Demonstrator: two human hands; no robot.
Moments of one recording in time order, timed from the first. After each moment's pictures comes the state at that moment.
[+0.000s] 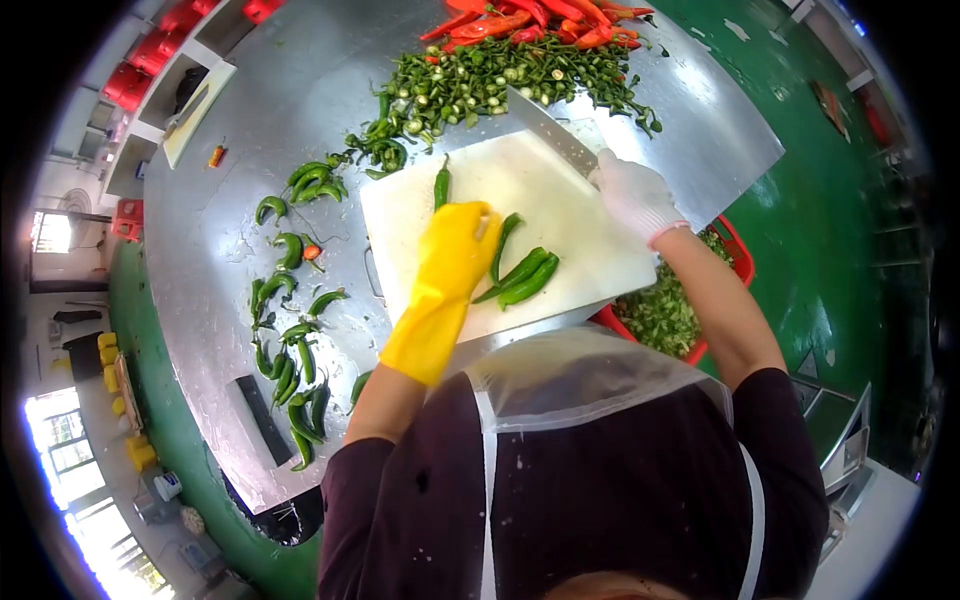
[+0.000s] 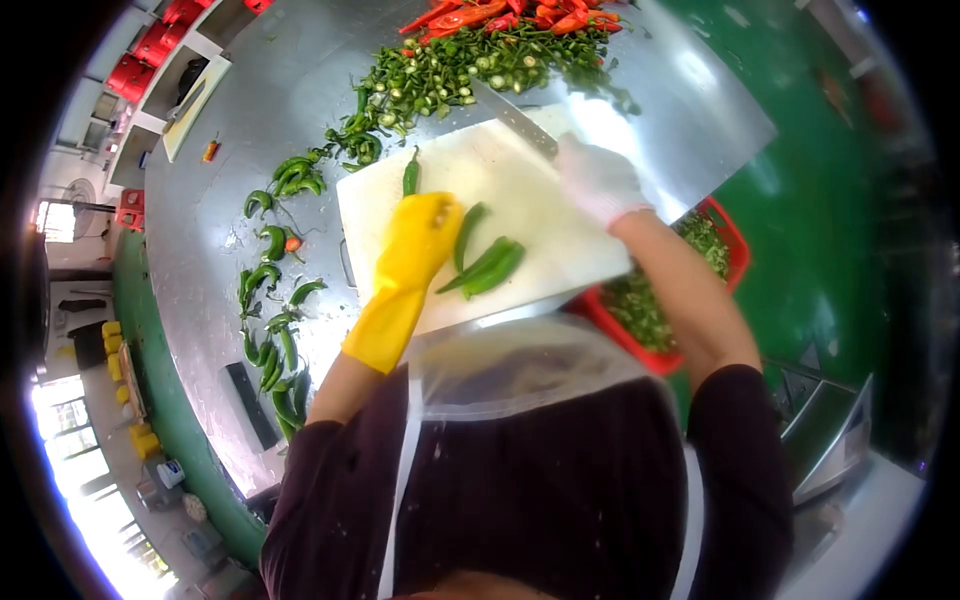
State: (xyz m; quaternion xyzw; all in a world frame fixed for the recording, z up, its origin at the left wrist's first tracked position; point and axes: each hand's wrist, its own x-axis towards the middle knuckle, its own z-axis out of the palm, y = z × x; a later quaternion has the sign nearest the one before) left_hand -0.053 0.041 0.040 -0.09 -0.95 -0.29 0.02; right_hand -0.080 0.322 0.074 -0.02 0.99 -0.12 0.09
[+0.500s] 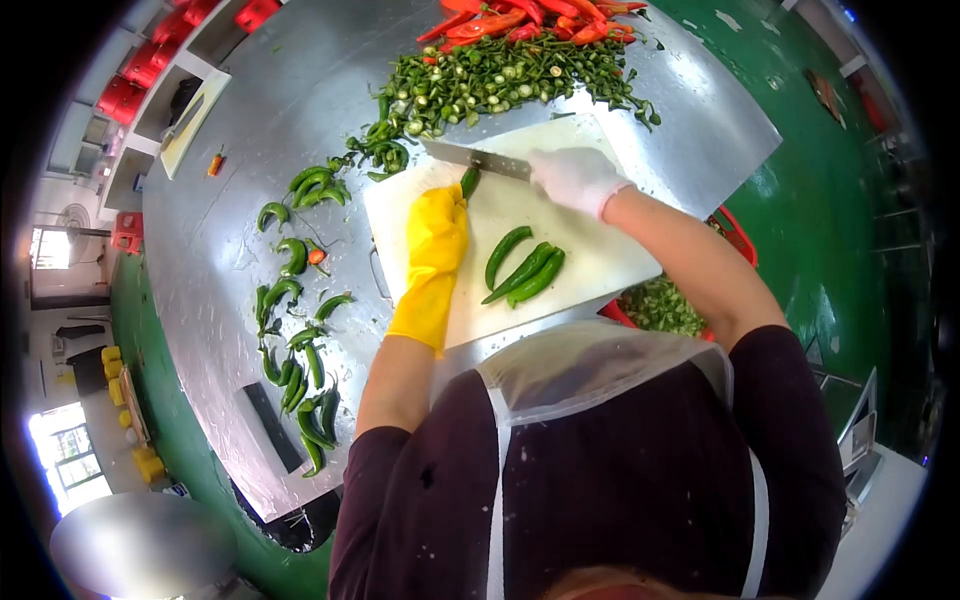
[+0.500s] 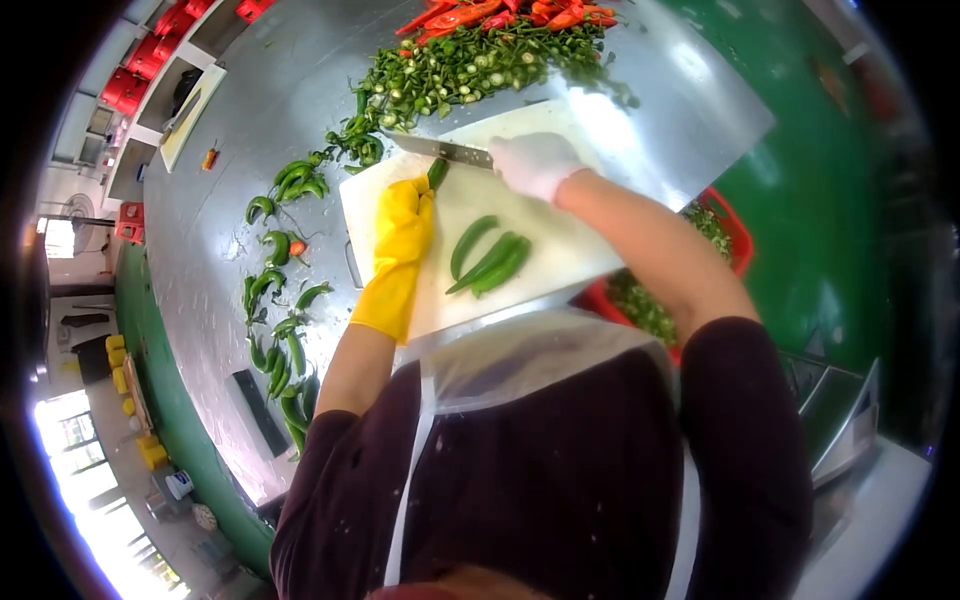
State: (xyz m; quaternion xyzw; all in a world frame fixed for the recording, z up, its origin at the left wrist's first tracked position) left_hand -0.098 0.004 -0.040 -0.17 -0.89 -0.37 0.21; right_hand -0.120 0.266 0.060 -0.16 0.97 -0.10 0.16
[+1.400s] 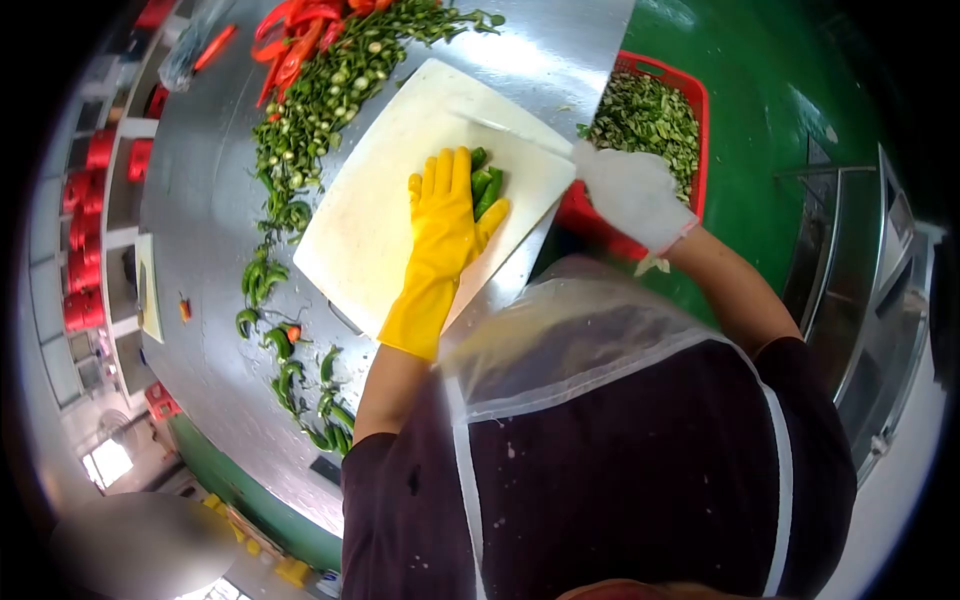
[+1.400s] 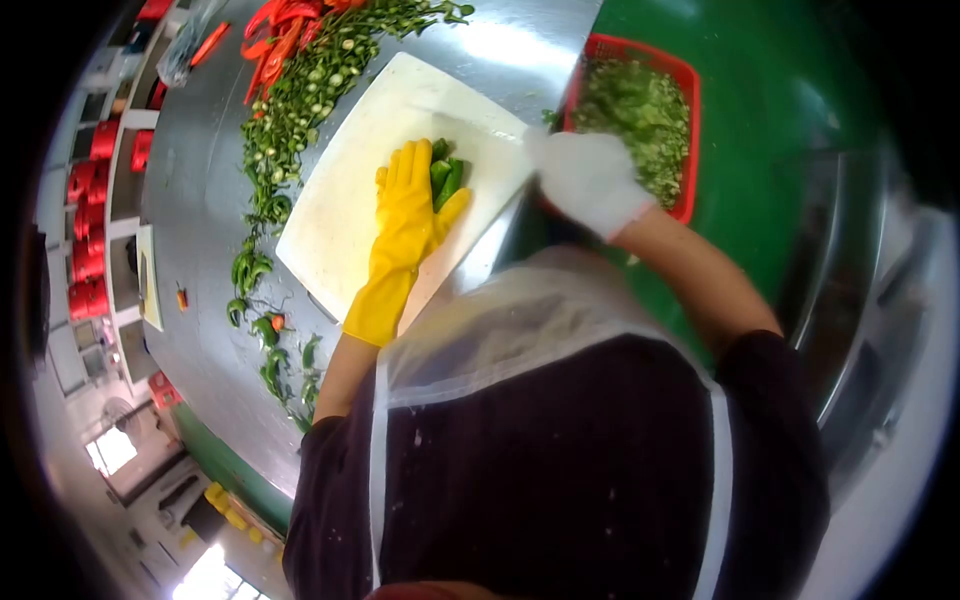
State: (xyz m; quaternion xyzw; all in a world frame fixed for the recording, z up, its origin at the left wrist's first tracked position) left_hand -0.041 0.112 -0.001 -0.45 -0.87 -0.19 0.04; right_hand 0.101 0.345 0.069 0.12 0.99 -0.10 0.07
